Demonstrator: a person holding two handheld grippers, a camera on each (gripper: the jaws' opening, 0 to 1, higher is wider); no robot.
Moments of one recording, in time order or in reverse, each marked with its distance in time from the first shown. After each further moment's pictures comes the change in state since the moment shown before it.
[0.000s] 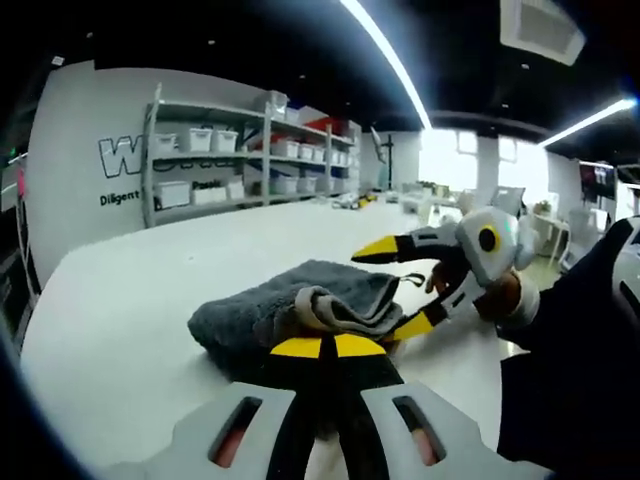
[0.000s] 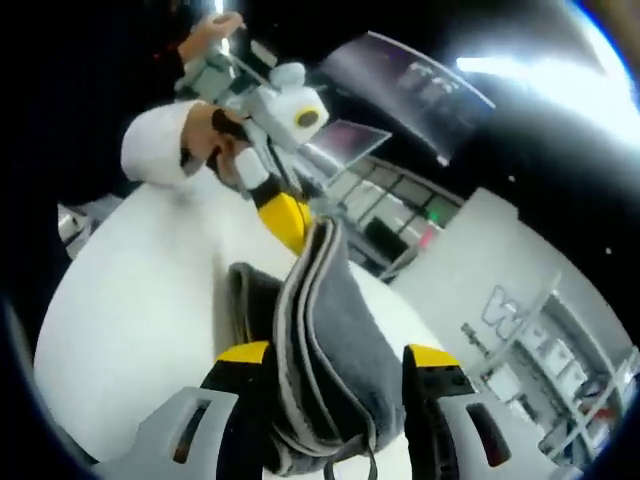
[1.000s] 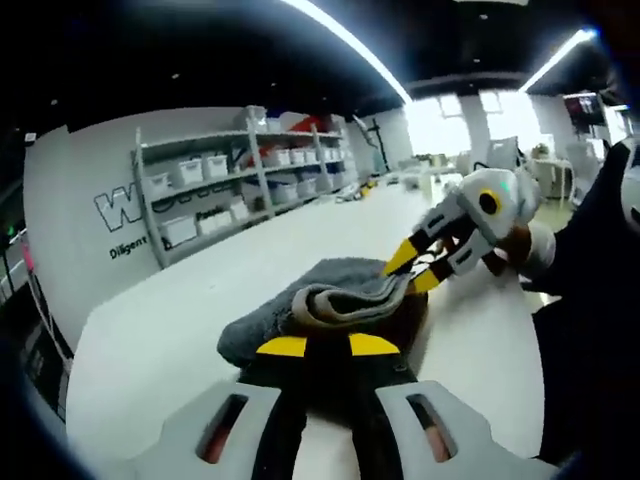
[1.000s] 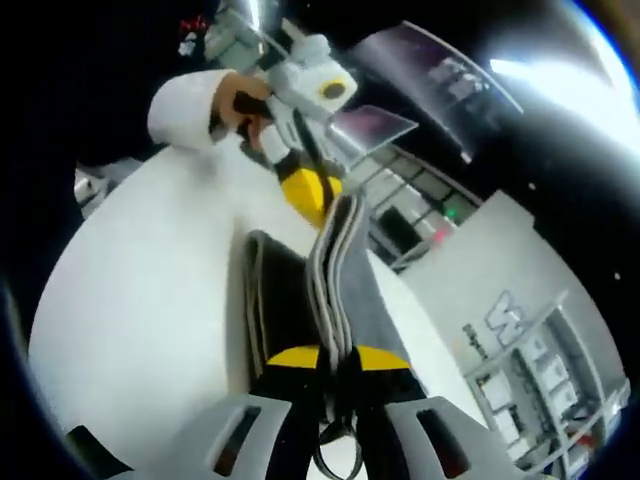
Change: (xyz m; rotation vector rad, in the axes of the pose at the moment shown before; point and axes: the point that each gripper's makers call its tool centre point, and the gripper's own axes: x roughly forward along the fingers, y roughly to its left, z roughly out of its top) left arm -0.003 0.010 0.002 0.268 -0.002 0.067; right arm -0.007 0.007 -0.010 -0.048 0.046 0.073
